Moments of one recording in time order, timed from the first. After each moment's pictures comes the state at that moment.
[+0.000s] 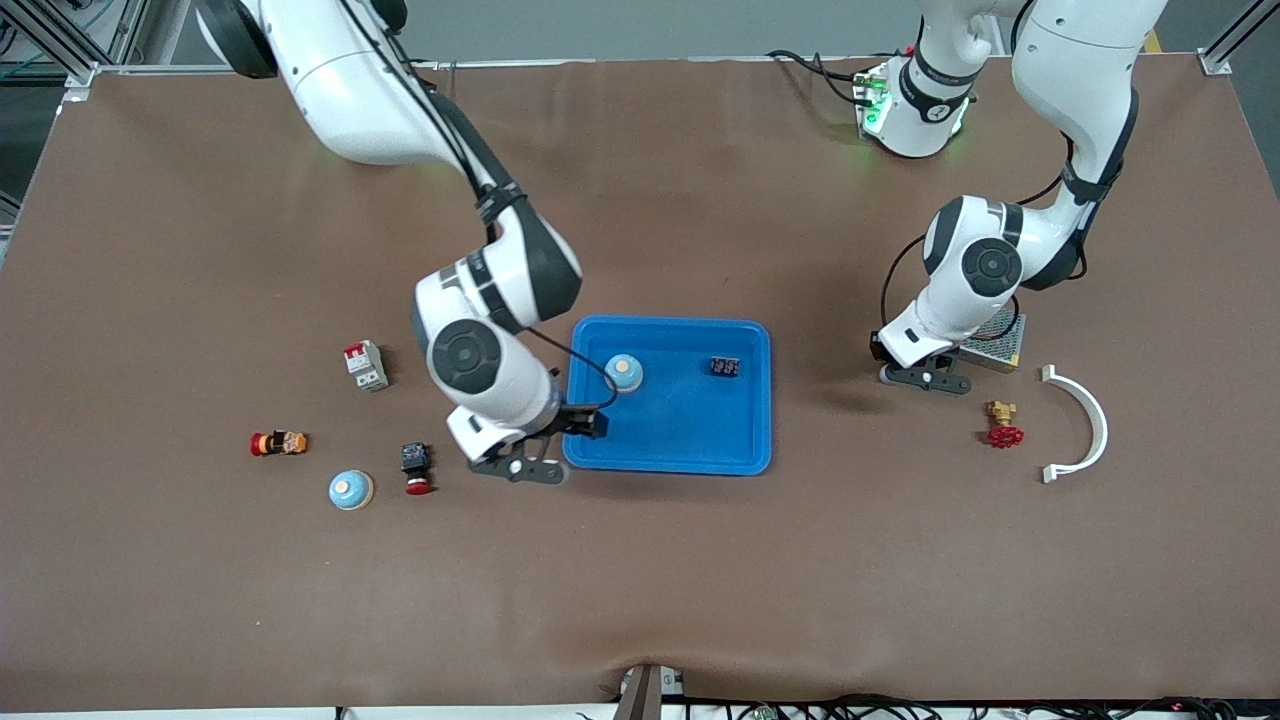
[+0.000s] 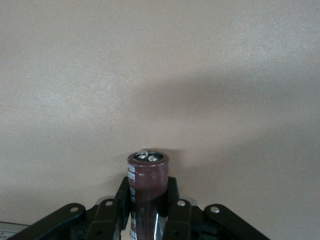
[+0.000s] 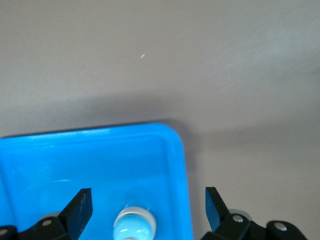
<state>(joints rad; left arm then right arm) -0.16 0.35 -0.05 -2.36 0.10 2.72 -0.06 0.64 0.79 -0.12 -1.23 0.24 2.05 0.62</state>
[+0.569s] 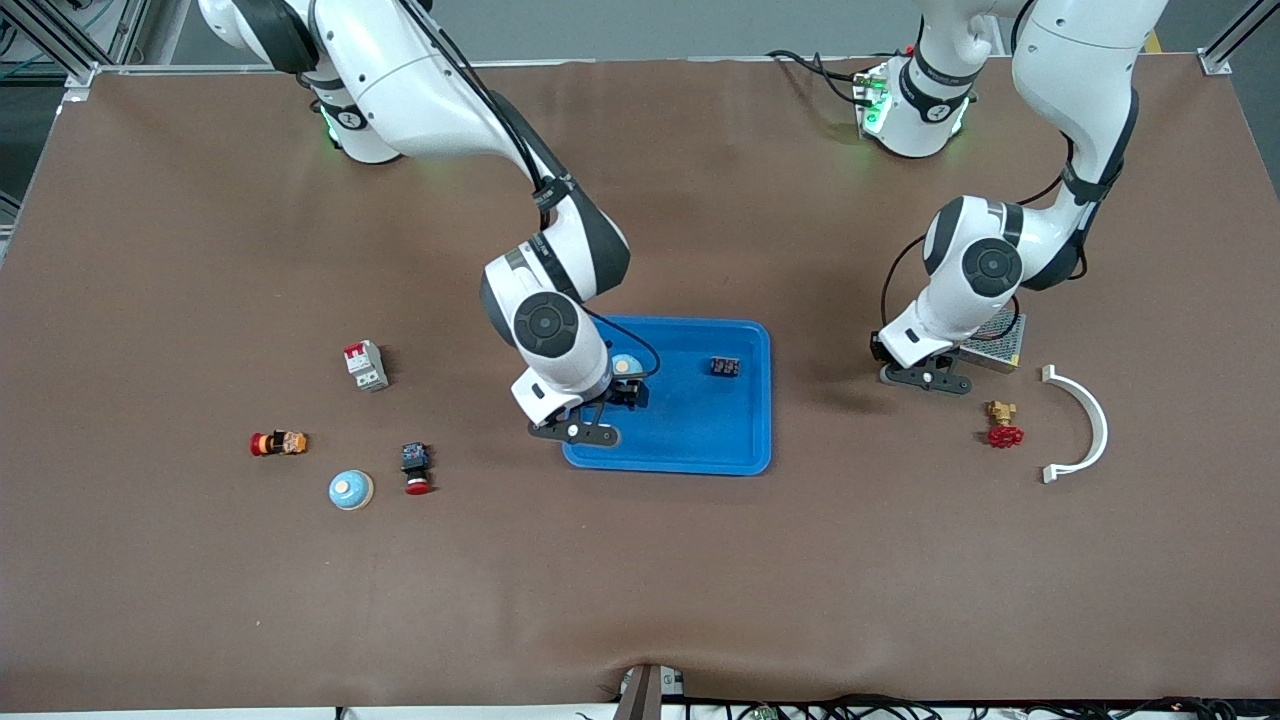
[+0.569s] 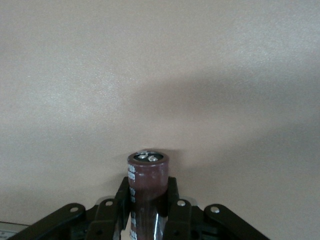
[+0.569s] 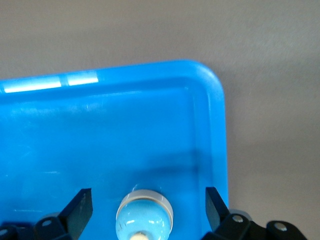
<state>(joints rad) -0.16 0.35 -0.05 -2.36 0.10 2.72 -0.06 0.75 0.80 -0.12 -1.37 0.23 2.18 0.67</state>
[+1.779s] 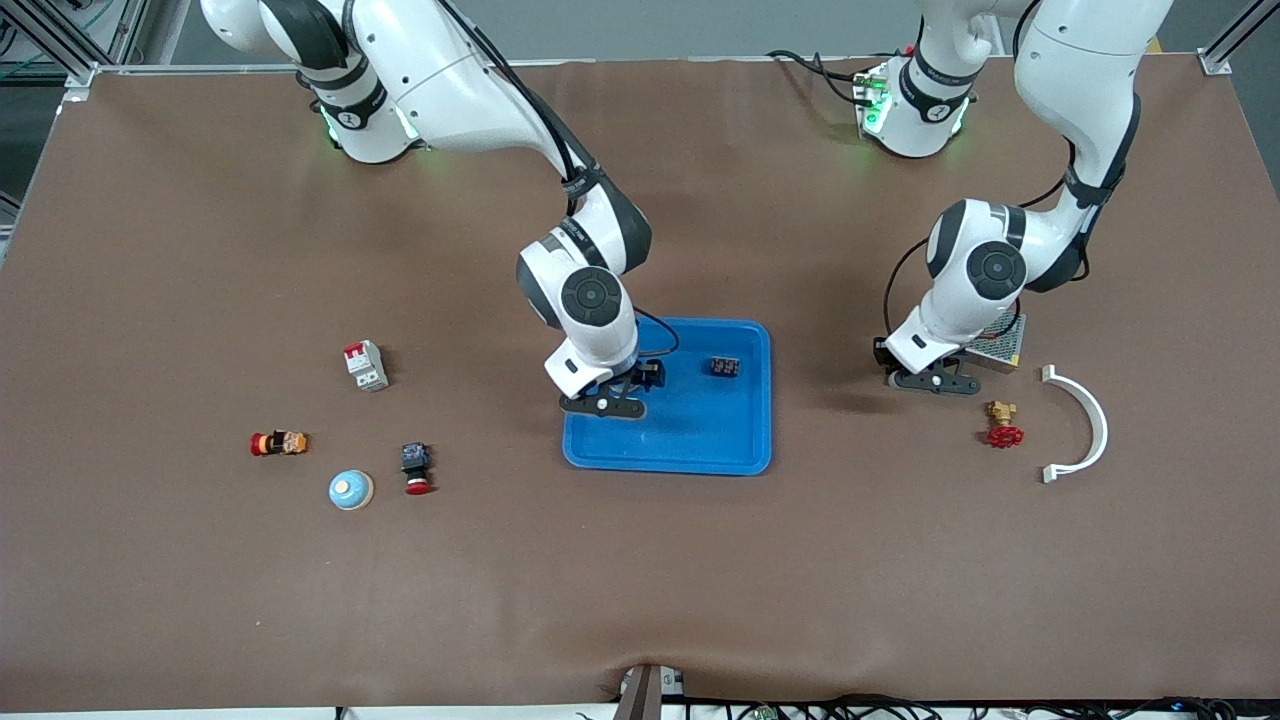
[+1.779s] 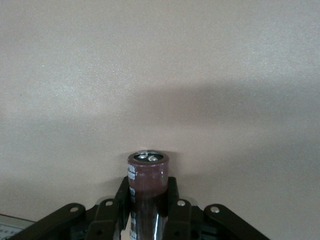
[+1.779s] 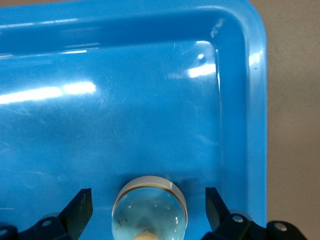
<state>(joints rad) -0.15 0.36 -0.05 -2.36 0.10 2.73 -0.14 0.82 0.82 -0.13 -1.46 0.17 2.30 0.75</state>
